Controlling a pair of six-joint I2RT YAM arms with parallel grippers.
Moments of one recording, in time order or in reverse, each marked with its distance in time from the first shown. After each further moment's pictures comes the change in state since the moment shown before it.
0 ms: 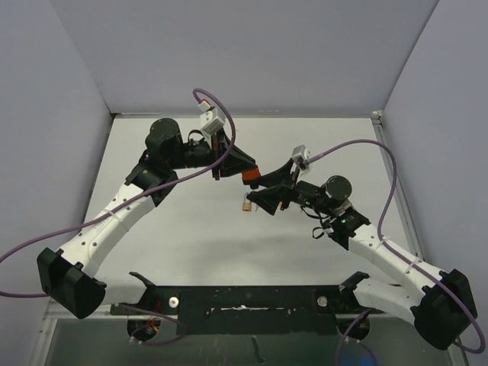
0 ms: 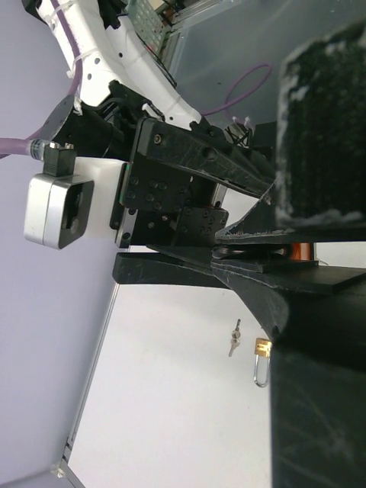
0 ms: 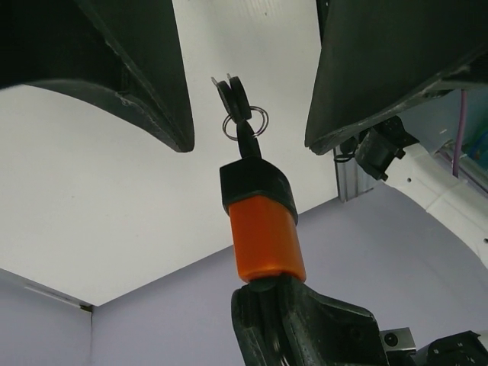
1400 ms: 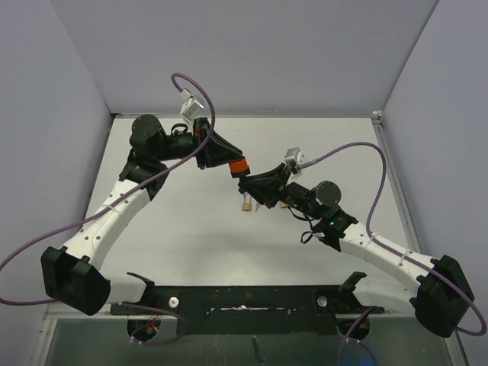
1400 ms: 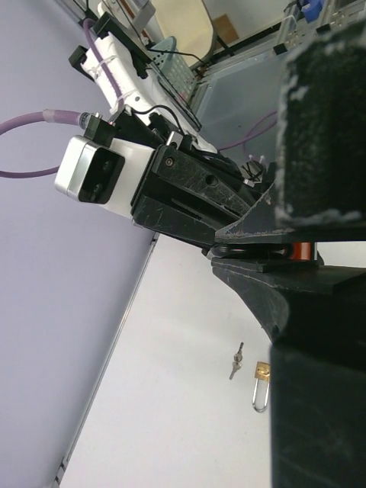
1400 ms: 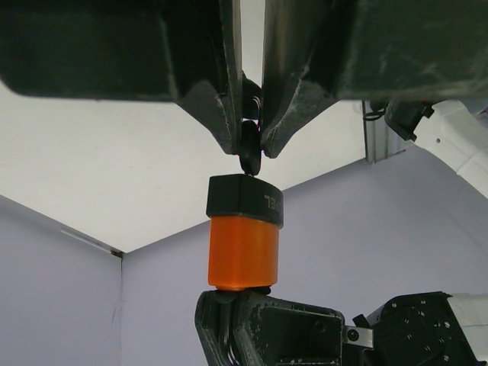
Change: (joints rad) left arm 0.158 0.018 -0.043 0.230 0.153 -0.291; right arm 0.151 0.078 0.000 0.146 0.203 -0.083
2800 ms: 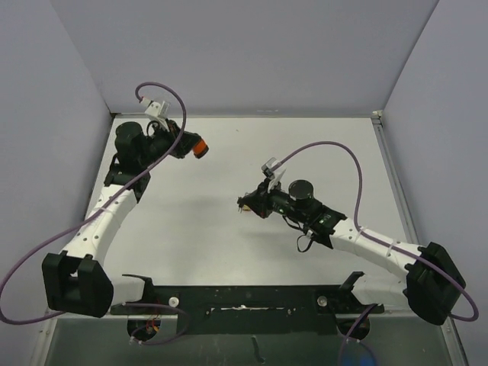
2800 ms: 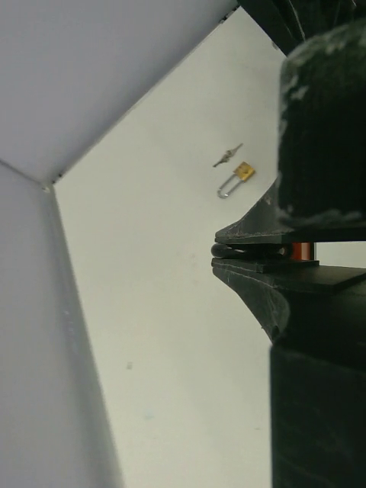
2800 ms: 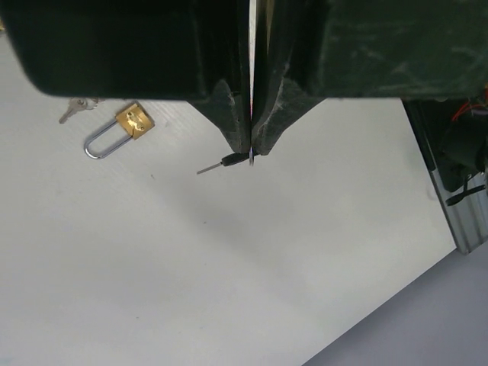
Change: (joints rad) left arm 0.218 -0.053 -0.134 -0.146 -0.480 0.276; right arm 0.045 0.083 -0.005 -0.363 0.168 -0.058
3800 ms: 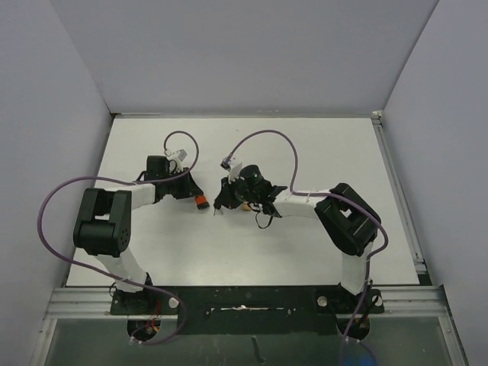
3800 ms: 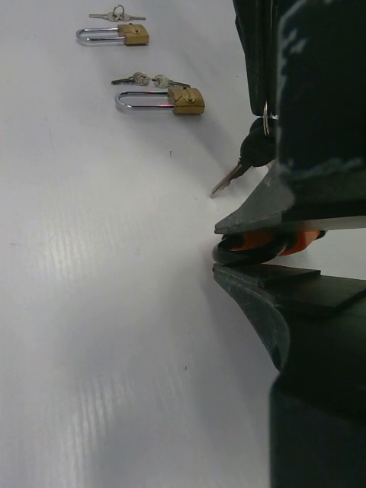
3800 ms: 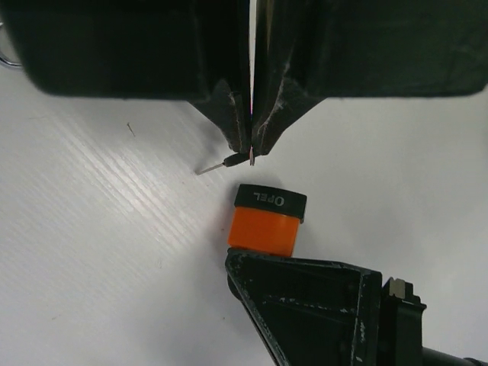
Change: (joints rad) left arm 0.070 0.460 -0.246 -0.079 -0.022 -0.002; right arm -0.001 0.716 0.418 0.012 -0.056 0.018
